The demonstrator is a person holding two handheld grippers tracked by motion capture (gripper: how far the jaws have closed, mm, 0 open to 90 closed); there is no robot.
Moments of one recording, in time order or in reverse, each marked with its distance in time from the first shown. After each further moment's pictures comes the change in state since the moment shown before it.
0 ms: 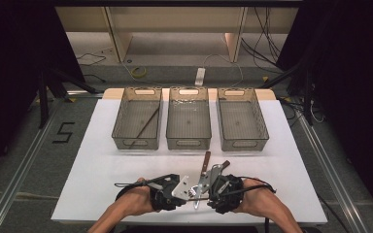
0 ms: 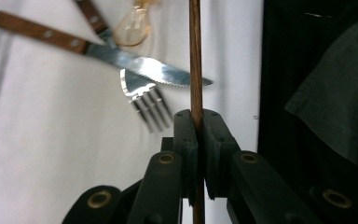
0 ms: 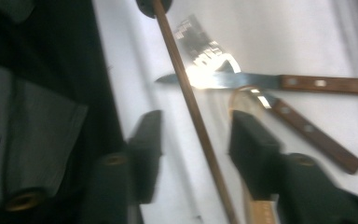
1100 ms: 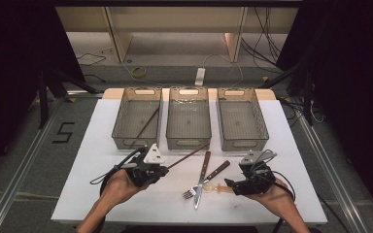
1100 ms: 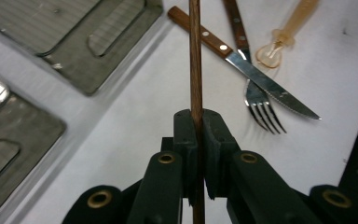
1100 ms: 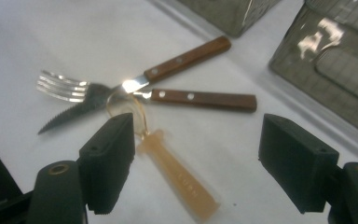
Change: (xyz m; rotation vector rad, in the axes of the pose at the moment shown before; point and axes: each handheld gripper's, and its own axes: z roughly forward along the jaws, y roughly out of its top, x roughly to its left) left arm 0.046 -0.034 -0.045 -0.142 0.234 -0.389; right arm -0.042 -0.078 -0.003 -0.320 -0.195 0.535
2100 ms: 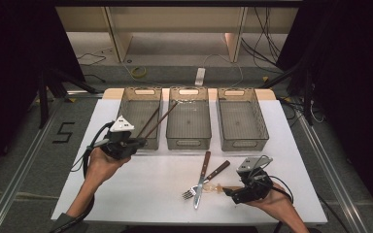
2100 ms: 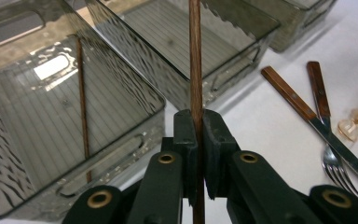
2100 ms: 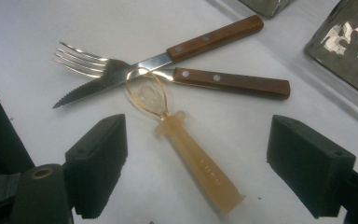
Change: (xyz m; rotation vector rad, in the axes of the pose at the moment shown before) left arm 0.076 -0.002 -0.034 -0.161 0.146 -0.262; right arm 0.004 -0.013 0.010 0.034 0.075 -0.043
